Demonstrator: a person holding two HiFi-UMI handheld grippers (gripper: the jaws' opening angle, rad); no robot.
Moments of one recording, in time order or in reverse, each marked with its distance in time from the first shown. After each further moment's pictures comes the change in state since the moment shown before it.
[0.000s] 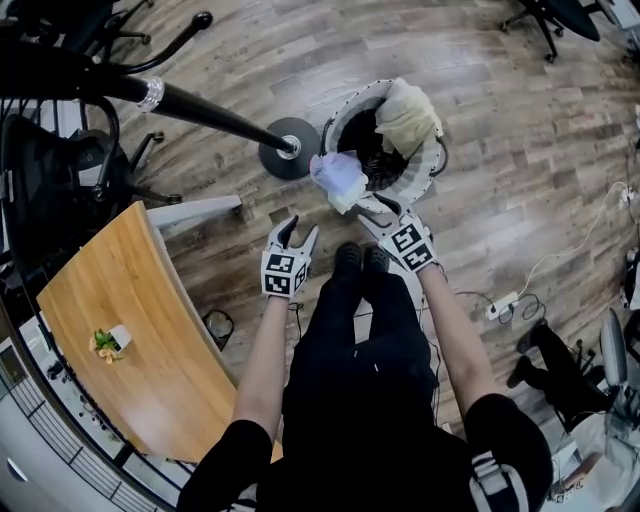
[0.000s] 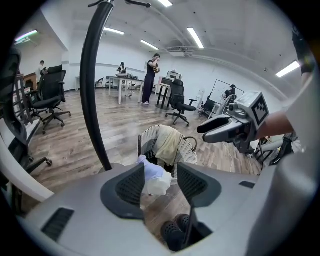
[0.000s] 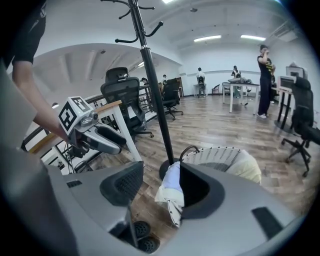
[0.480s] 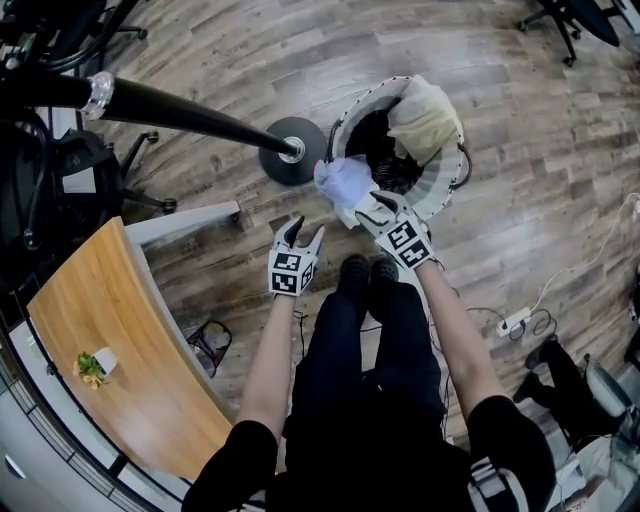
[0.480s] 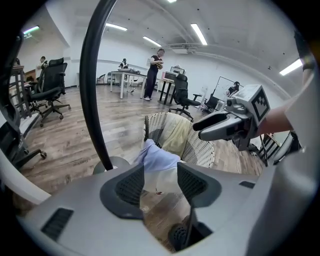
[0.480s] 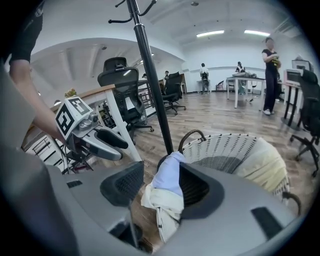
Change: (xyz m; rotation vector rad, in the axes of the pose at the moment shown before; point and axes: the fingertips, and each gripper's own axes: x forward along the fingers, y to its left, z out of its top) left arm 0.088 0.046 -0.068 -0.017 0.021 0.011; right arm 0.102 -0.028 -0.054 -0.017 0.025 0.036
